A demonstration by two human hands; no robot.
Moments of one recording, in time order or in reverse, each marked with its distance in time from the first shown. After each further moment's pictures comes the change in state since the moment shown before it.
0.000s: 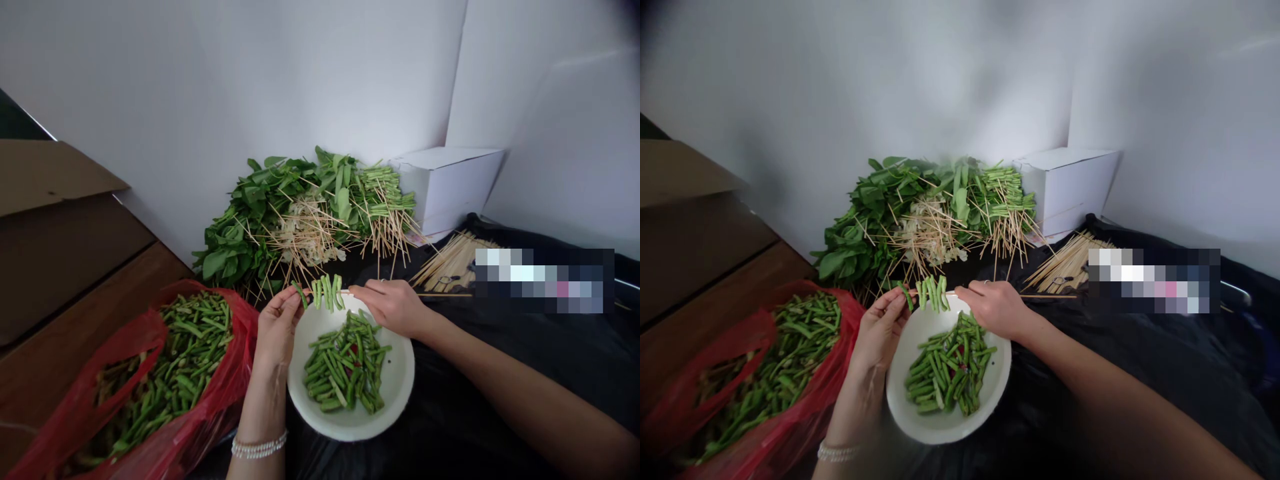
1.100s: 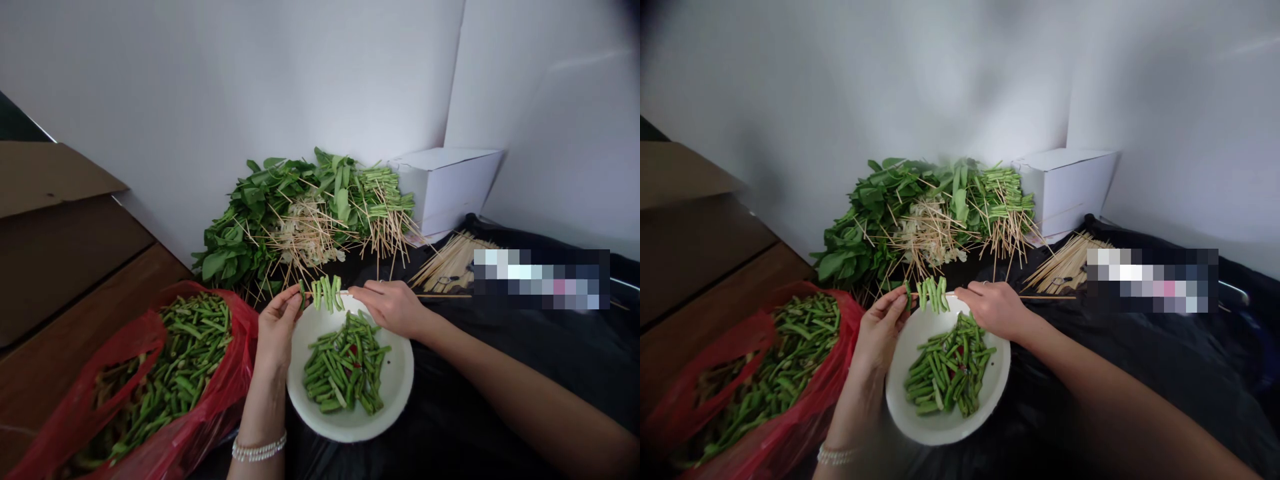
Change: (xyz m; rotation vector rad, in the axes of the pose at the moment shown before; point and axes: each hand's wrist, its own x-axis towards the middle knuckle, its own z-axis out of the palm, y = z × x) left_hand 0.001 -0.002 -0.005 0.179 0.024 0.017; right_hand -0.001 0.001 0.001 0.037 -0.056 0.016
